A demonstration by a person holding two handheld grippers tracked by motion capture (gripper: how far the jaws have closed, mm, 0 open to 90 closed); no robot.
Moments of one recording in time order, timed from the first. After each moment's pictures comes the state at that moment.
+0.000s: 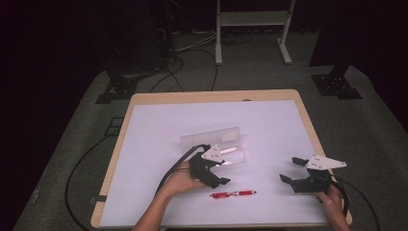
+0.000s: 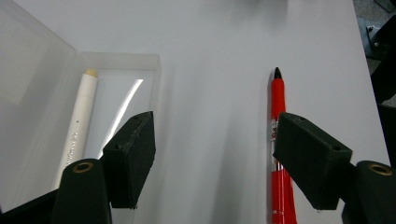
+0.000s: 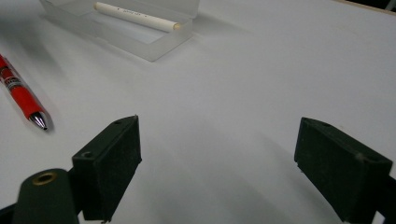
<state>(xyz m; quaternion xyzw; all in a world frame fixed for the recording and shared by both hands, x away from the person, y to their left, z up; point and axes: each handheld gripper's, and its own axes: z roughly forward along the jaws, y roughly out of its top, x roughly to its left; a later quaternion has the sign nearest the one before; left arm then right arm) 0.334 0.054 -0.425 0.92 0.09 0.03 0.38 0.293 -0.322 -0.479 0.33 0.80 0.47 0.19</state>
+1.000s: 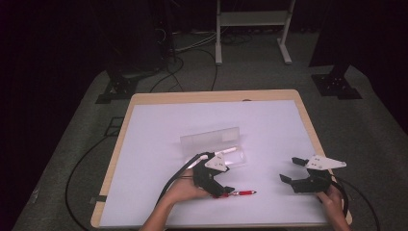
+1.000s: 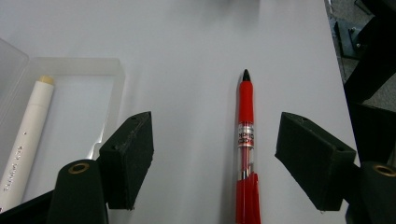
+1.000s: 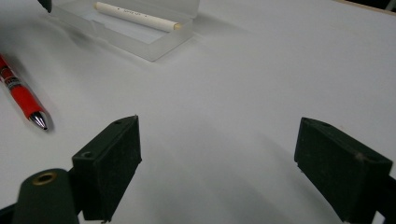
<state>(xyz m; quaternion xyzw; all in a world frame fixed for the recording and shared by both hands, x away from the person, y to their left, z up) 0.316 0.044 -0.433 0.92 0.07 0.02 0.40 0.293 -0.322 -0.479 0.33 0.80 0.47 0.19</state>
